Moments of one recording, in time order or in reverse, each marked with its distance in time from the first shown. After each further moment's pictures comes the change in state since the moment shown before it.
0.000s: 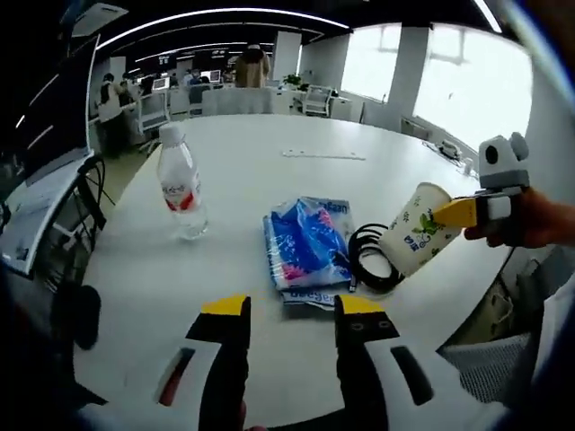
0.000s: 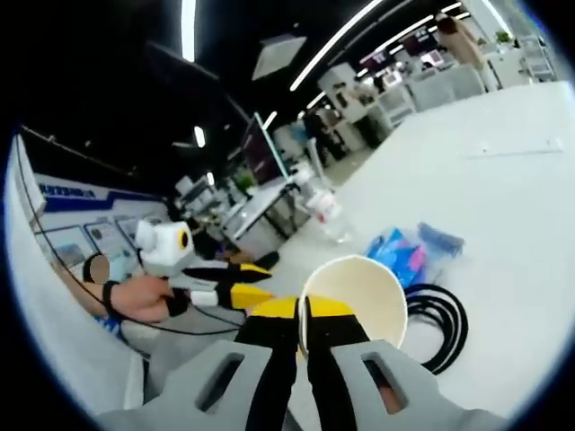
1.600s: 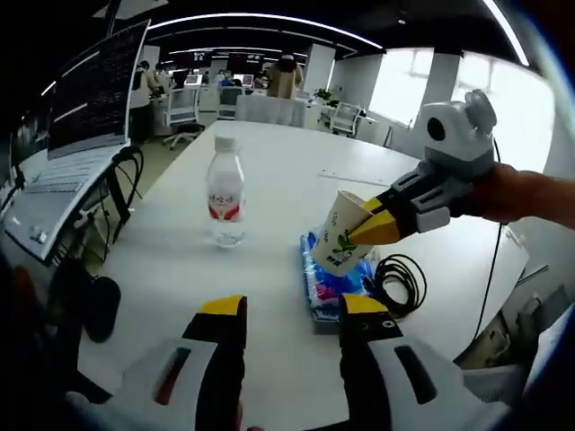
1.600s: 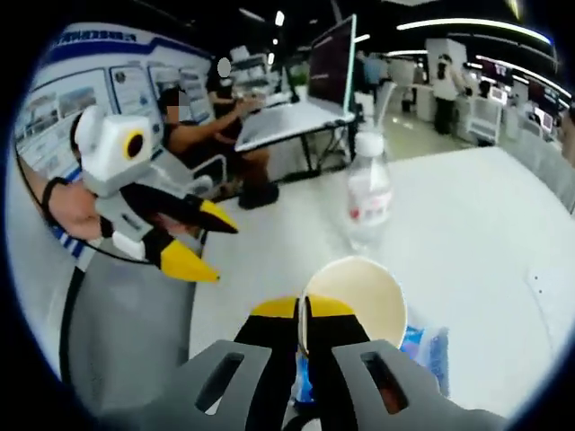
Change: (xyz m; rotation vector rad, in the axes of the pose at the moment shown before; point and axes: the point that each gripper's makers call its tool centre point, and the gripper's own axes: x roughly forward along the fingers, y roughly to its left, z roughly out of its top) left arm -0.004 0.041 0.020 -0.115 -0.058 0.053; right arm 0.130 -0.015 0.016 -0.557 0.464 0.060
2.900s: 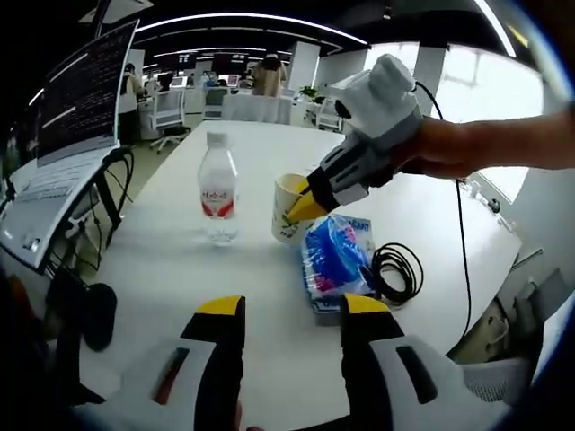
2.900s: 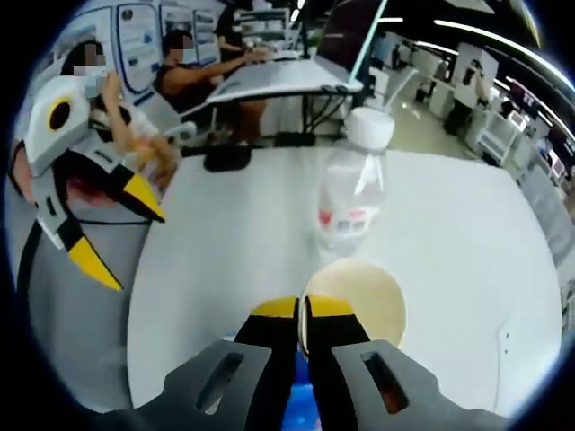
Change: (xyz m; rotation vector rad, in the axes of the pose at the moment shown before) left arm -0.002 0.003 -0.011 0.052 0.012 -0.059; right arm 0.056 -0.052 0.011 -0.193 0.210 -0.078
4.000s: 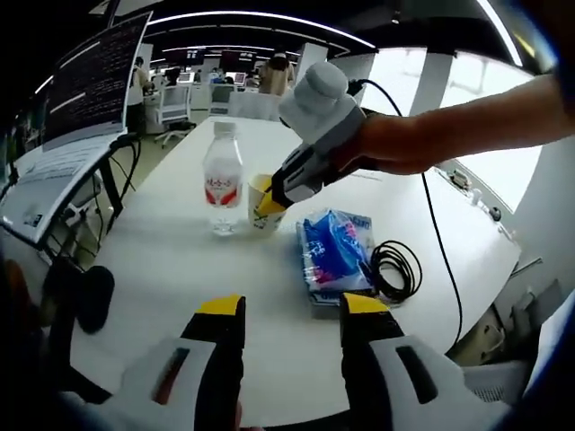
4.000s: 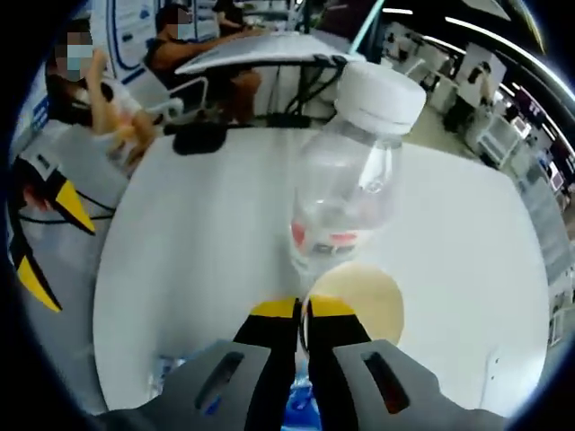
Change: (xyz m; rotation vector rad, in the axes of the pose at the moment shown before) left arm -0.008 0.001 -0.013 -0.051 -0.008 0.013; right arm 0.051 -0.023 0.007 -0.065 0.094 -0.042
